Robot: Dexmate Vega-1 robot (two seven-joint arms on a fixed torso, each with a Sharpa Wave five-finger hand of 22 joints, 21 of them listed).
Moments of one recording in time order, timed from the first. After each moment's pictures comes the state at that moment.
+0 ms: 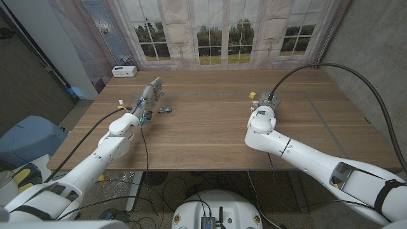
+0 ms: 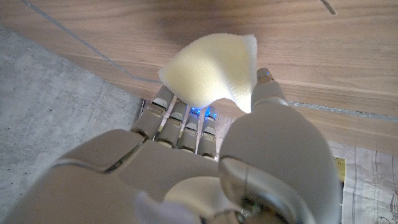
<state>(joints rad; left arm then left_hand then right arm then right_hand) 0.78 0.57 0.36 -1.16 -0.65 -0.36 -0.20 0.10 0.08 0.46 0.02 0.20 -0.14 -0.07 0.18 0.17 -0.16 0.00 0.20 0.18 -0.17 0.00 0.17 0.17 -0.08 0.03 0.23 0.19 -0.56 -0.49 -0.96 -1.71 -0.61 -1.32 -0.11 0.91 0.08 0.15 -0.14 0.31 0.32 -0.04 0.24 0.19 0.30 -0.02 0.27 0.24 0.40 -0.04 0.48 0.39 0.54 0.01 0.41 0.23</state>
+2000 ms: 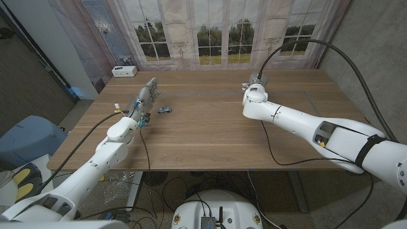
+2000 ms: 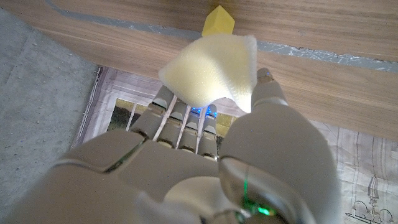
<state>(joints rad) 0.87 0.59 0.32 -1.28 -0.65 -0.37 -0.09 0.10 0.08 0.45 0.01 0.20 -0.14 -0.07 0.18 0.17 -0.16 0.00 0.20 0.18 -0.17 0.00 0.17 0.17 -0.08 0.03 0.23 0.19 -0.22 -0.38 -1.14 -1.27 -0.36 -1.04 -0.20 0.91 0.08 0.13 -0.13 0.29 0.35 -0.04 0.24 0.19 0.32 -0.03 0.25 0.24 0.41 -0.05 0.45 0.39 0.52 0.01 0.43 0.22</state>
